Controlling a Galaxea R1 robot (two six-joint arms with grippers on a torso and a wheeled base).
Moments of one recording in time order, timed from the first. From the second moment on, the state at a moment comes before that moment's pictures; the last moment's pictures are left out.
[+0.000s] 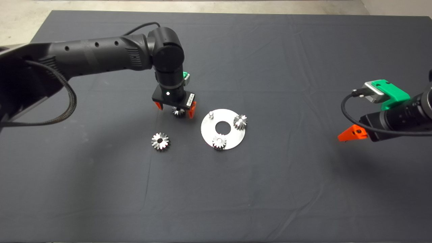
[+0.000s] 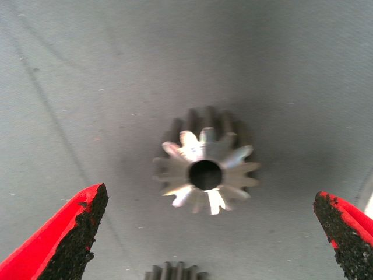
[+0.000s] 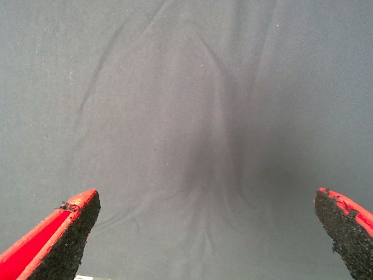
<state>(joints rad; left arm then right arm) -0.41 2.74 -1.49 0.32 1.52 -1.03 0.55 2.01 -0.60 -0.27 -1.53 1.28</state>
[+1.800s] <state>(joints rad) -0.41 2.75 -1.56 0.32 1.47 -0.98 0.55 2.01 -0.58 -0.27 -1.53 1.28</state>
